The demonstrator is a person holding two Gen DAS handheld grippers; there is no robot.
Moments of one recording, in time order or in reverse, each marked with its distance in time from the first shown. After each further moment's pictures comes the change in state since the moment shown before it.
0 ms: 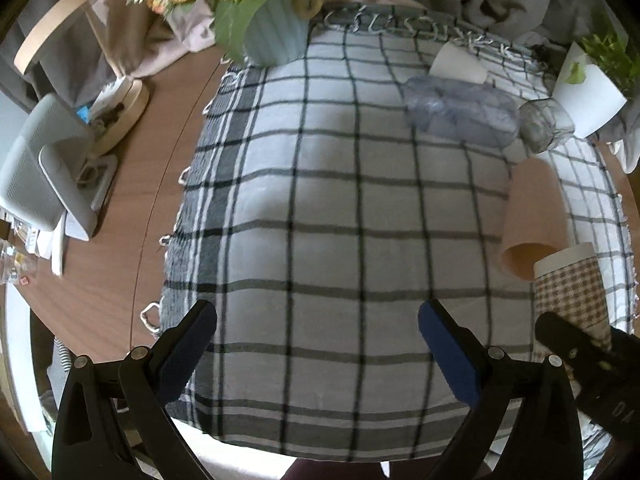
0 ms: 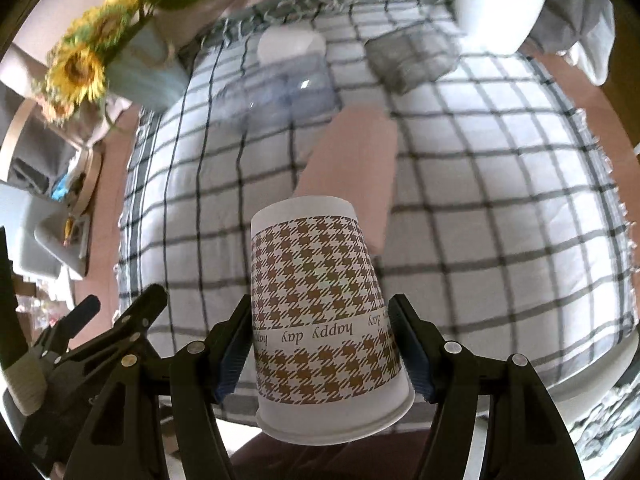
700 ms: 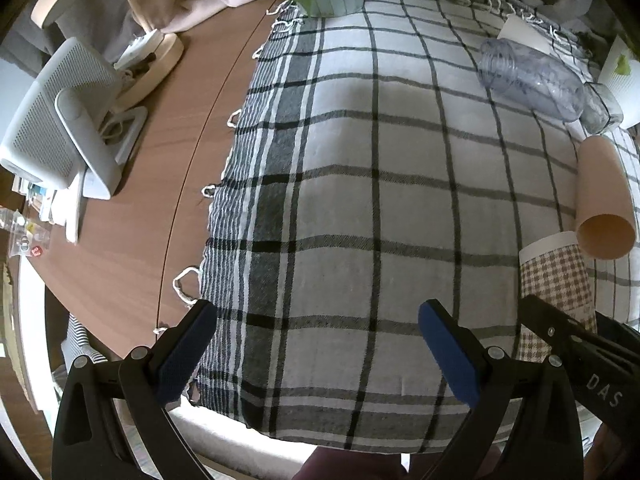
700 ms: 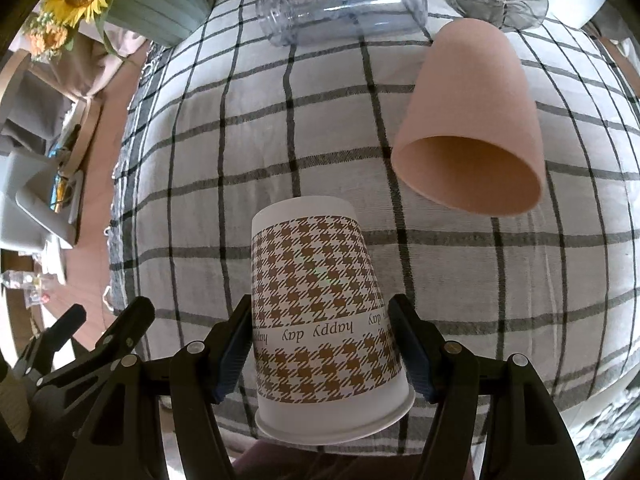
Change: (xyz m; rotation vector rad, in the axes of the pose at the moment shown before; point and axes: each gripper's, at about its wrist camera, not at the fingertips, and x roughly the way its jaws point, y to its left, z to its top) left arm 0.034 0.048 -0.021 -0.038 0.092 0.079; right arm 0.077 0.054 -0.012 -0.043 0.124 0.022
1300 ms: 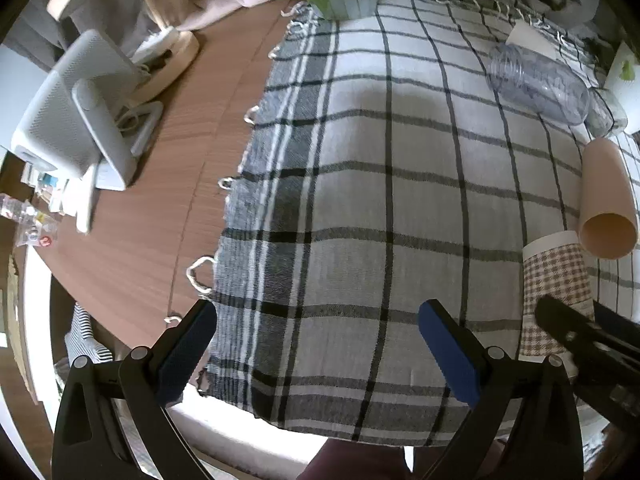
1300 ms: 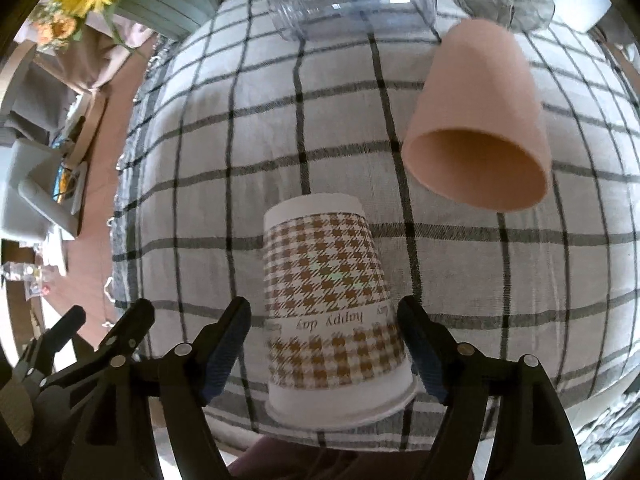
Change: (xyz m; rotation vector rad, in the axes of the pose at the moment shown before) left arm -0.012 0.005 -0.010 -0.025 -0.020 0.038; right arm -0.010 0.002 -0.006 -0.030 -0.006 0.015
